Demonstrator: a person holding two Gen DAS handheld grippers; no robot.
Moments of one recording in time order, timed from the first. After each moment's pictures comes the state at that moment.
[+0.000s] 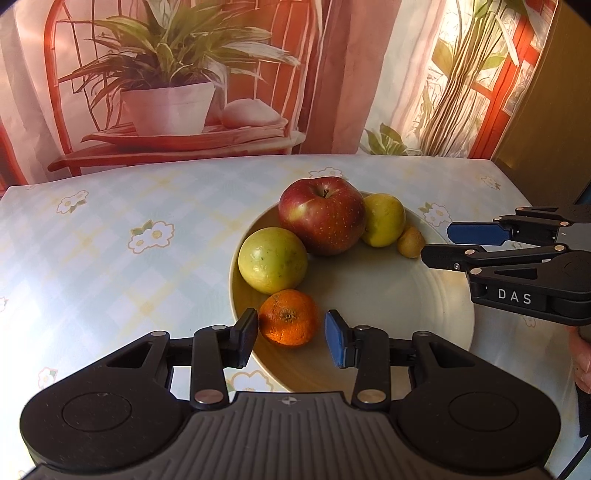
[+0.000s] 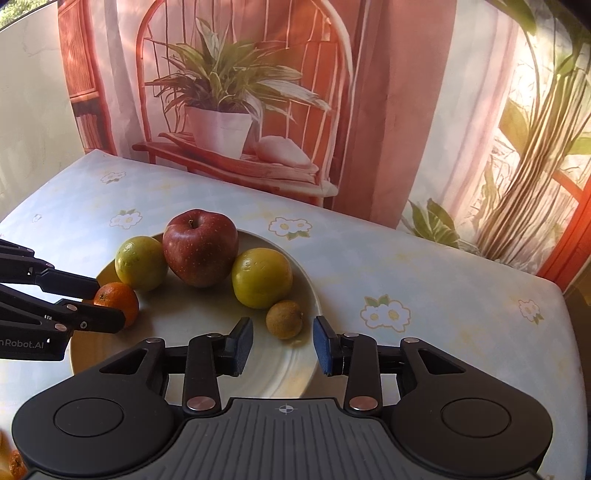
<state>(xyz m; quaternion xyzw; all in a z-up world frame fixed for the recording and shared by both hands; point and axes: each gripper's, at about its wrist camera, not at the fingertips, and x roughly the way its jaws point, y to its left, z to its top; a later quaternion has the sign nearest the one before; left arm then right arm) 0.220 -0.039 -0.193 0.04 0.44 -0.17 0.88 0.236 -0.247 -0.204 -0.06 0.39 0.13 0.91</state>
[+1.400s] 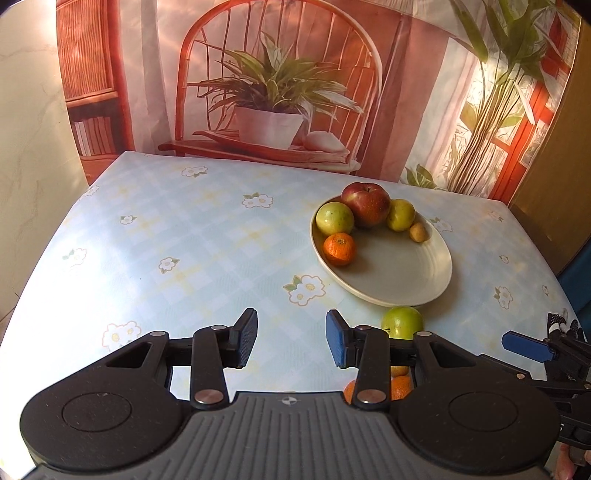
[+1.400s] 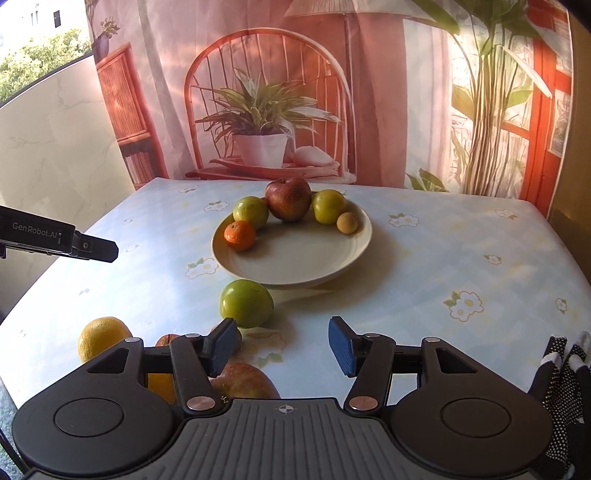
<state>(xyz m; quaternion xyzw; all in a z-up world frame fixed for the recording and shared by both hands) 0.082 0.023 -0.134 -0.01 0.40 -0.07 0.91 0.031 -0.238 -0.183 0.03 0.34 0.15 0.93</state>
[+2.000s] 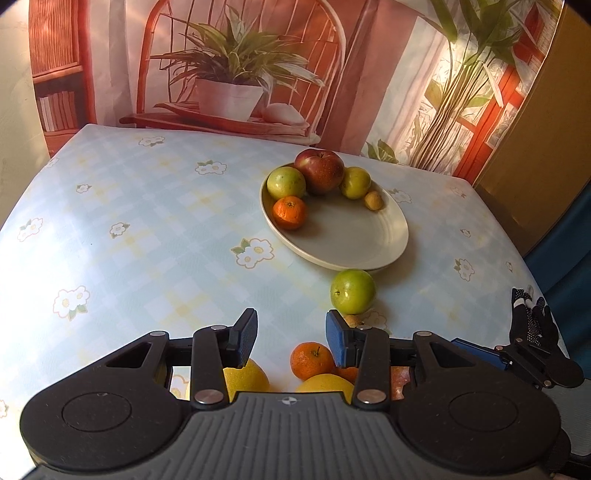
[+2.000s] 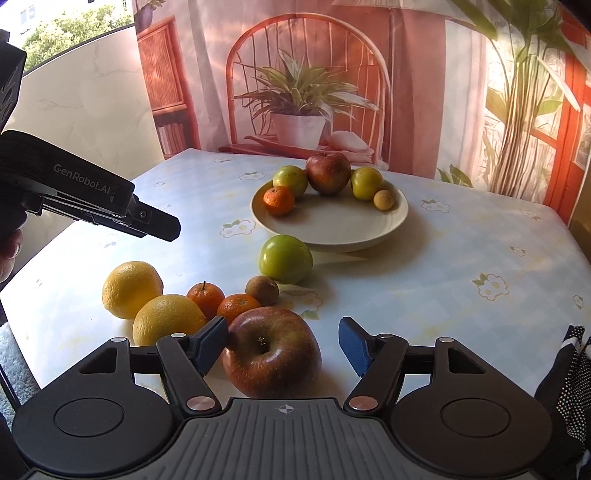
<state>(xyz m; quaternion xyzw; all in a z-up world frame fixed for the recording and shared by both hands) 0.069 0.004 -0.152 -0.04 0.43 -0.13 0.89 0.004 -0.218 -0.200 -0.01 0.35 0.19 0.92</state>
